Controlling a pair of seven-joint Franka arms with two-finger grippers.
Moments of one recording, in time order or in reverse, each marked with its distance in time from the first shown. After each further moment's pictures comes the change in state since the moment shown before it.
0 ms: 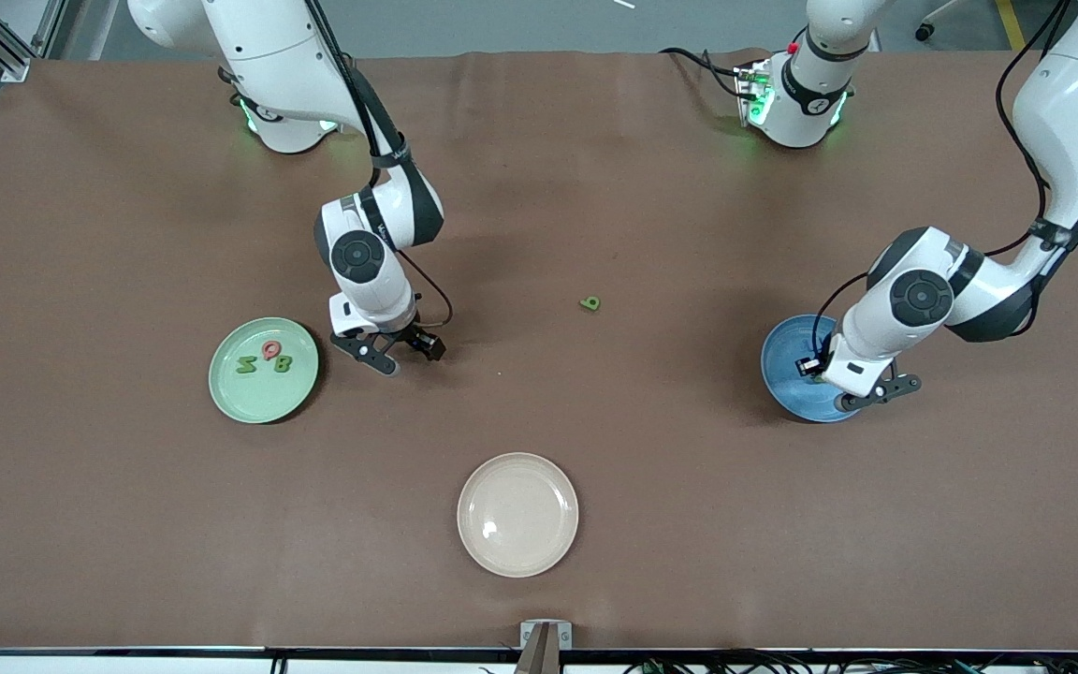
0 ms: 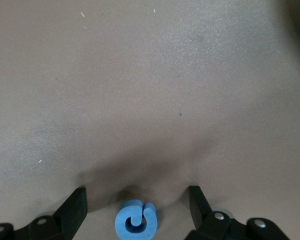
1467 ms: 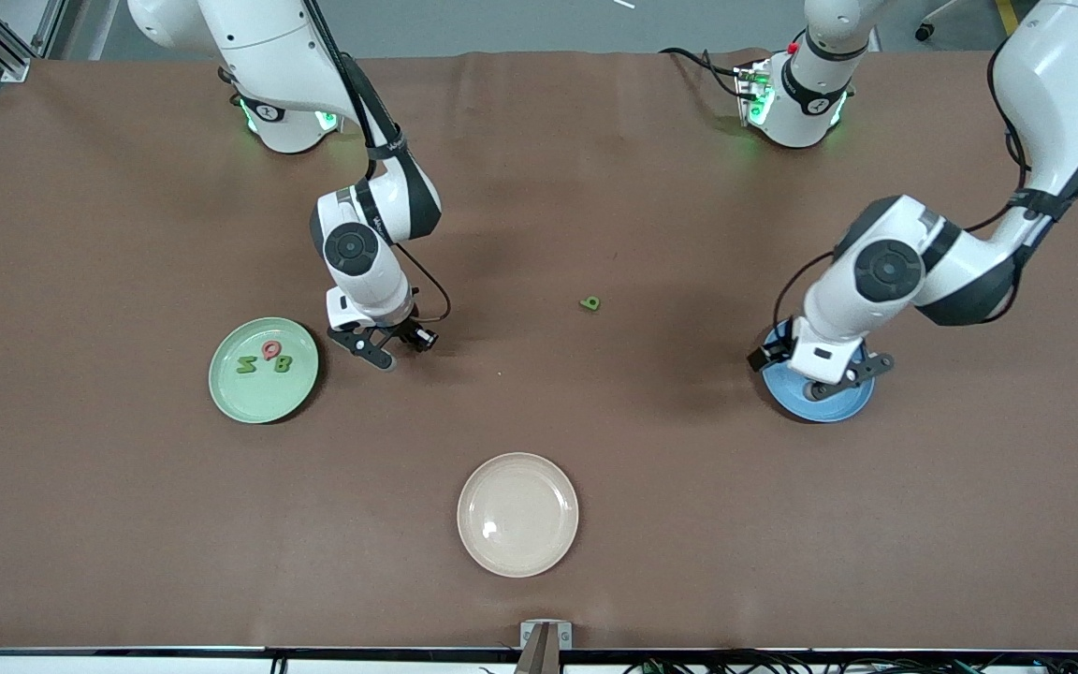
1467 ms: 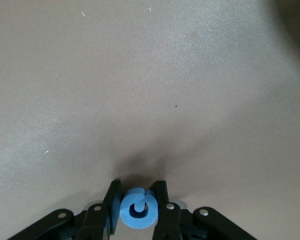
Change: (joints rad) left arm -0.062 -0.092 -0.205 0.054 -0.176 -0.167 -0.258; right arm 0.004 -0.036 -0.002 -0.025 0.013 -0.005 0.000
